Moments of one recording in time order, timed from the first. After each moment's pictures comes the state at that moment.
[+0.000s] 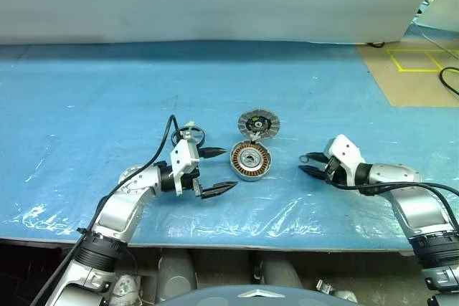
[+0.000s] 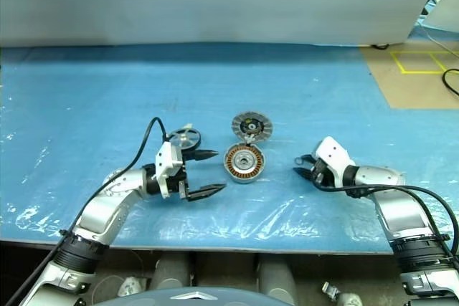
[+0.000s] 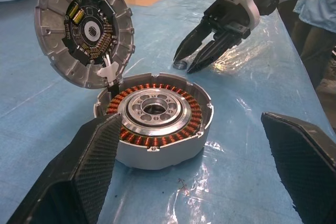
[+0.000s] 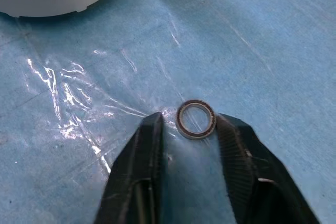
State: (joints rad) left arm -0.19 0.40 -0.19 -0.07 -0.33 0.10 -1.03; right arm -0.14 -0.76 0.01 0.04 0.15 0.27 0.91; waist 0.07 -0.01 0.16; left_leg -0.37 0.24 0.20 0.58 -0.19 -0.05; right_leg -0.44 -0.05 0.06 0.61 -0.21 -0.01
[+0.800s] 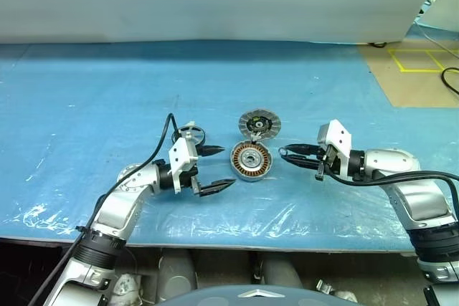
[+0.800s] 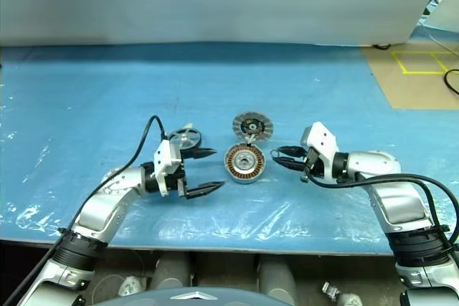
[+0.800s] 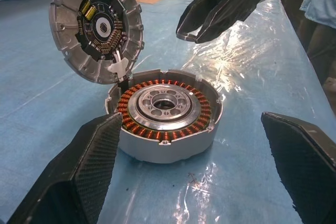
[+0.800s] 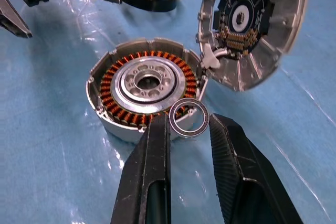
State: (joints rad) left arm -0.20 0.41 -0.18 -0.05 -0.34 0.09 -1.03; right arm -0.21 -0.75 0.02 -0.21 0.34 0.44 1.02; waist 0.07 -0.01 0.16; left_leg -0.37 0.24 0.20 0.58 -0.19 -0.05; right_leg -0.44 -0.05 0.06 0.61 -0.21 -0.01
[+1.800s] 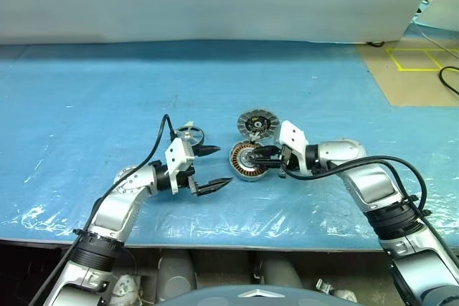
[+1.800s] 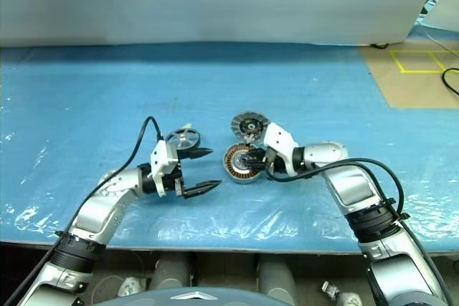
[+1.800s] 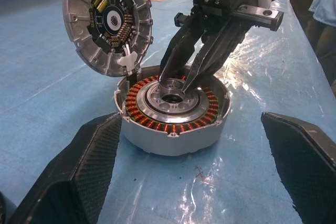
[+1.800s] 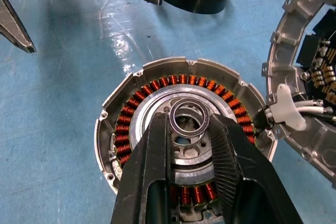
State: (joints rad) left arm -0.18 0.41 -0.16 -0.05 -0.33 0.09 -1.02; right arm -0.41 -0.61 0.26 -0.09 0.19 0.44 1.02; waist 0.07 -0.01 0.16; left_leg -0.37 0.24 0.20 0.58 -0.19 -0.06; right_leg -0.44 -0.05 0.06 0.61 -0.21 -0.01
